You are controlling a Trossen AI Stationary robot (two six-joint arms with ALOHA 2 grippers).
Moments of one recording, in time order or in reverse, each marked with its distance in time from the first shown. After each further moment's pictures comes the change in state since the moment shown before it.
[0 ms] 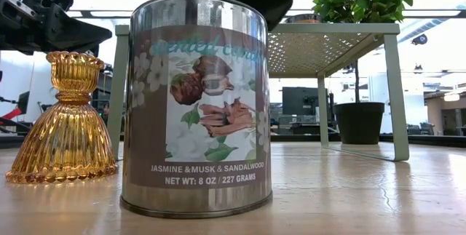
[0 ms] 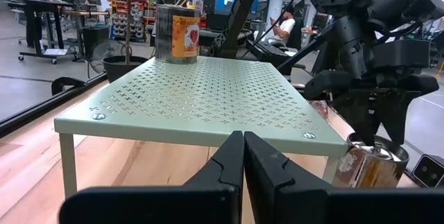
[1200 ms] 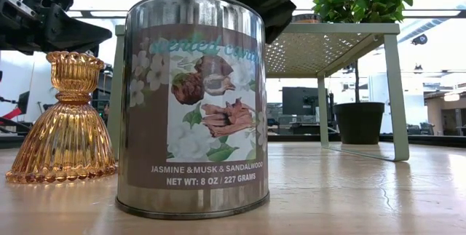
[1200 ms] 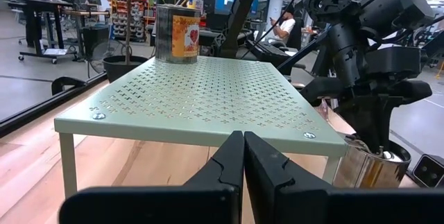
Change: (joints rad) left arm 0.000 0.000 0.000 0.000 0.000 0.000; right arm -0.007 0.000 -0.069 0.086 0.002 -0.008
